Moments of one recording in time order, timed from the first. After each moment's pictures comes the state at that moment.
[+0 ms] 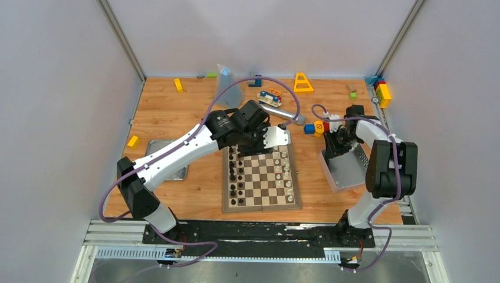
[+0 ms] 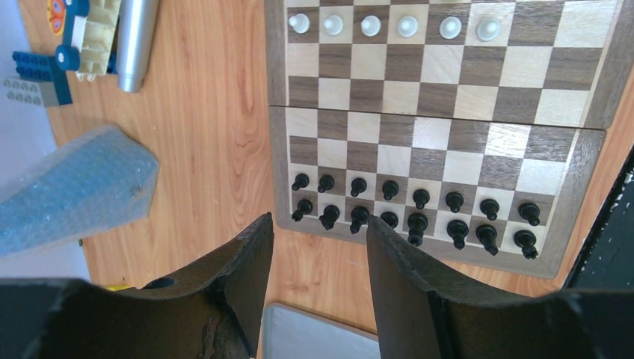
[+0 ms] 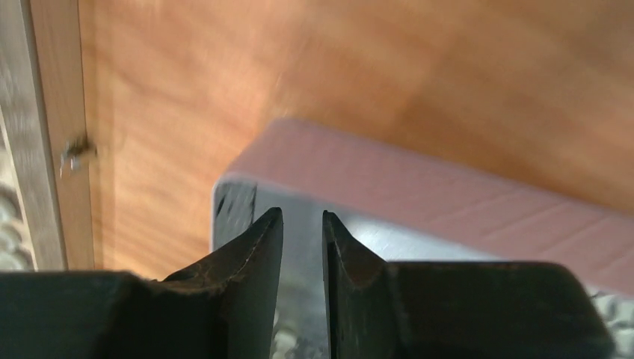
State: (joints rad) left arm -0.95 1.60 1.62 -1.00 0.02 0.64; right arm -0.10 1.68 1.07 -0.79 -0.38 -0.48
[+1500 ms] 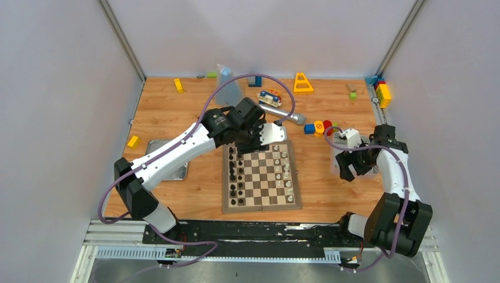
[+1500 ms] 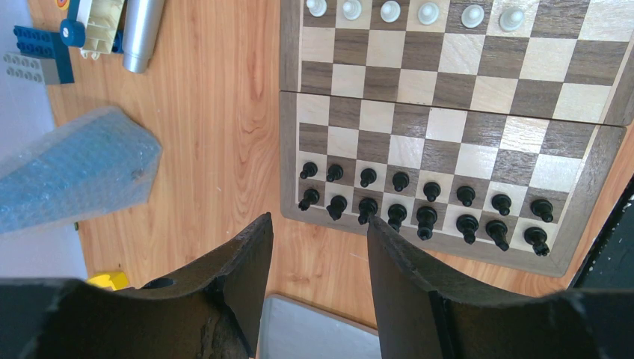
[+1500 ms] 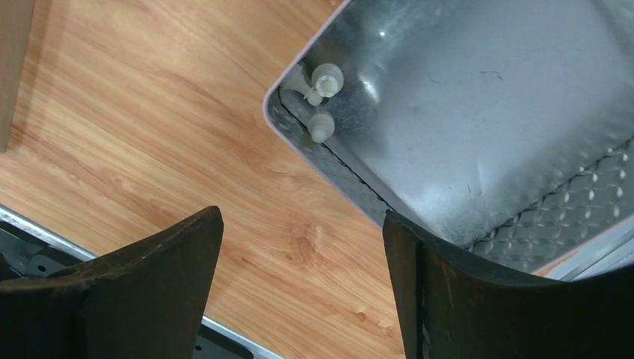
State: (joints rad) left arm -0.90 1.58 1.61 -0.99 0.02 0.64; right arm -0.33 1.23 0.88 -0.94 -0.41 -0.87
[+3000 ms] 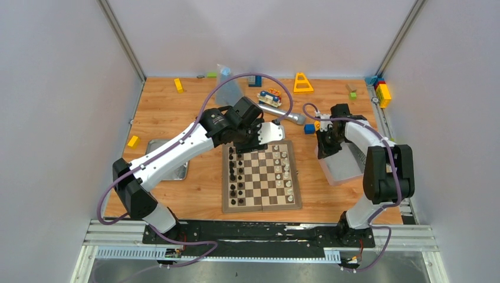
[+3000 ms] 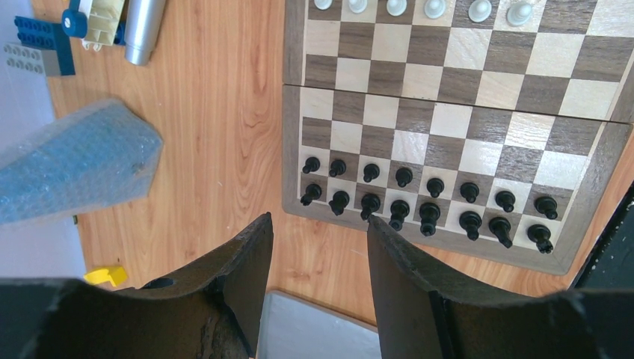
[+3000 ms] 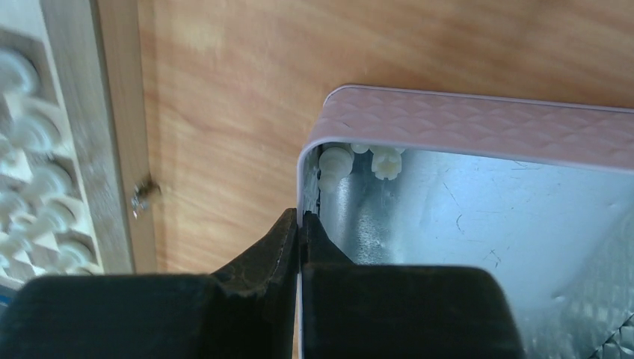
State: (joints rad) left arm -0.88 1.57 1.60 -0.99 0.02 0.64; right arm 0.06 1.64 1.06 -0.76 -0.27 -0.23
